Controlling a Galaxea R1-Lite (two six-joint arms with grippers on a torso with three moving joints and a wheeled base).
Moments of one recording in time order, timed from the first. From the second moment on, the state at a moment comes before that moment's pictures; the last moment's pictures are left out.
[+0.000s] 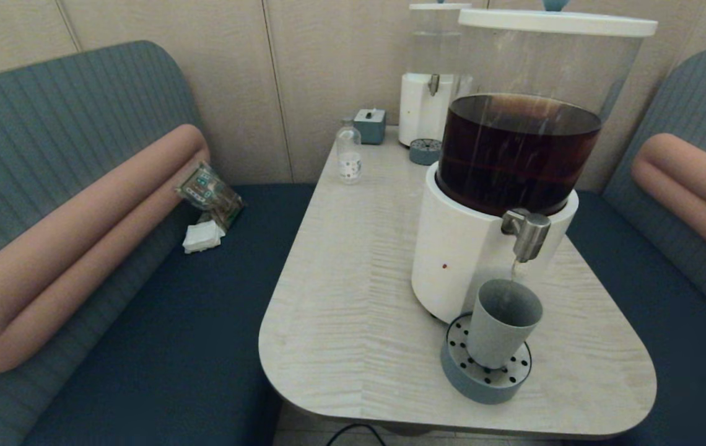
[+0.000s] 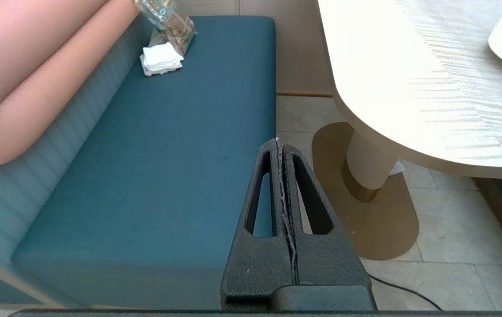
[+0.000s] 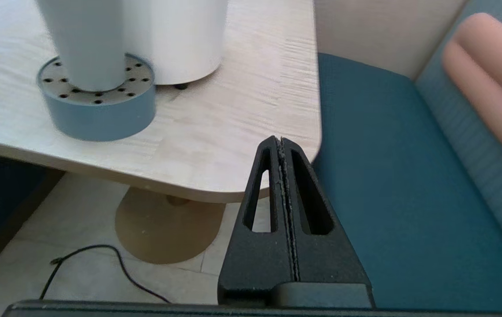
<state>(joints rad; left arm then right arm) -0.01 0.00 0.00 -0.01 -0.01 -0.03 0.00 0.00 0.00 -0.07 0.01 -0.15</state>
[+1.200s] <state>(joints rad) -0.01 0.00 0.00 -0.01 -0.01 -0.03 0.00 0.00 0.00 0.00 0.02 -0.07</state>
